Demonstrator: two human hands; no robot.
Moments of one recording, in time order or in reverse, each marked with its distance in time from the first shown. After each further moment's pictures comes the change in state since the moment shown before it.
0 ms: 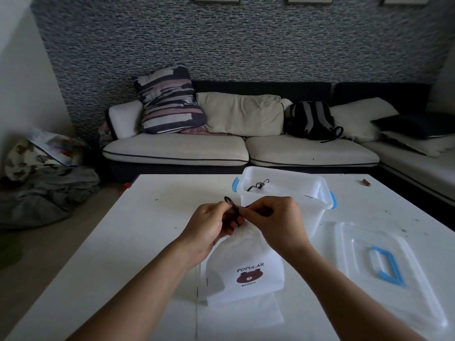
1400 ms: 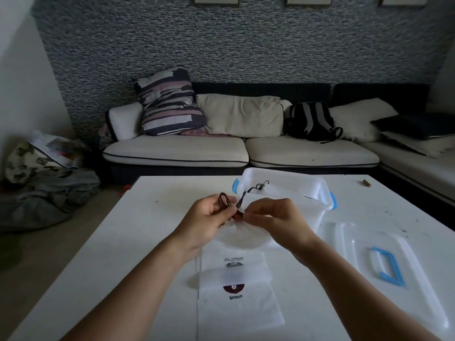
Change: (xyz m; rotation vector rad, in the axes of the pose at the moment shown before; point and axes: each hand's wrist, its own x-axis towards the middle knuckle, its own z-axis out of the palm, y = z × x) left_hand 0.006 0.001 -0.012 0.128 -0.024 0.174; right_hand 0.005 0.006 -0.015 0.276 -0.302 0.131
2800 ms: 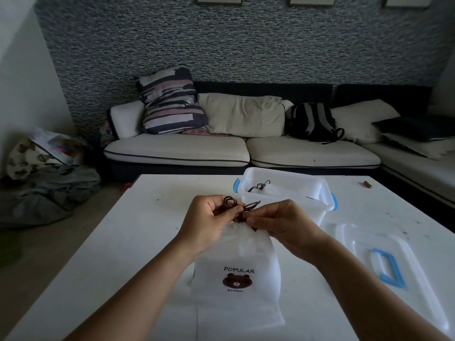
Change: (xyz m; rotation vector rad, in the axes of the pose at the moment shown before) left_hand -0.004 -0.002 0.004 0.109 0.072 0.194; right_hand 0.002 0.005 -0.007 0.295 -0.183 0.089
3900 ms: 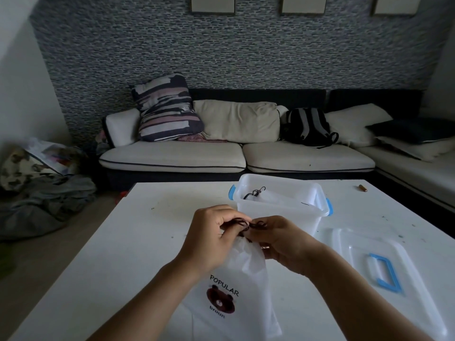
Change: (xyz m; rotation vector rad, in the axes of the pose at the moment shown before) left_hand -0.008 0.008 0.010 0.441 -0.036 0.457; right_hand -0.002 0.005 -0.005 0.002 -0.023 0.184
